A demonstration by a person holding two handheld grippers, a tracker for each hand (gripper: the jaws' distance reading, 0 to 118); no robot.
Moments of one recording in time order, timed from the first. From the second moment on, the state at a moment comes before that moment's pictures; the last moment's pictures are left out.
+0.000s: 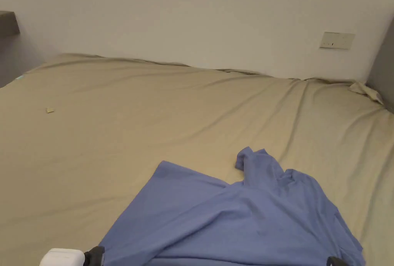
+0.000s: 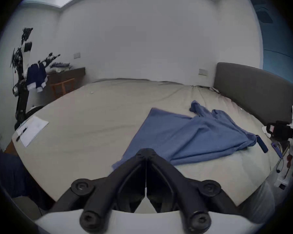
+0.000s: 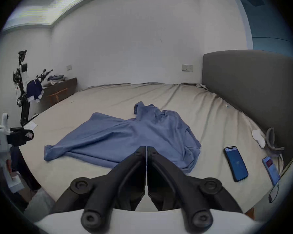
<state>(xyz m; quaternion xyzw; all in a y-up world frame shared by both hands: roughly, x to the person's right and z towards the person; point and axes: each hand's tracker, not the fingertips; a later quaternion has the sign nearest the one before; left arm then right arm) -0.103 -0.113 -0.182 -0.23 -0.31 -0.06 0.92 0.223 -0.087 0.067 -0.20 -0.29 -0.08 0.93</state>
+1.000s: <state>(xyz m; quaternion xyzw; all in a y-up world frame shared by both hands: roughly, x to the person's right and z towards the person) -0.080 -0.158 -0.272 -0.40 -0.35 -0.07 0.85 0.477 -0.073 -0.144 -0.35 -0.13 -0.12 0.92</state>
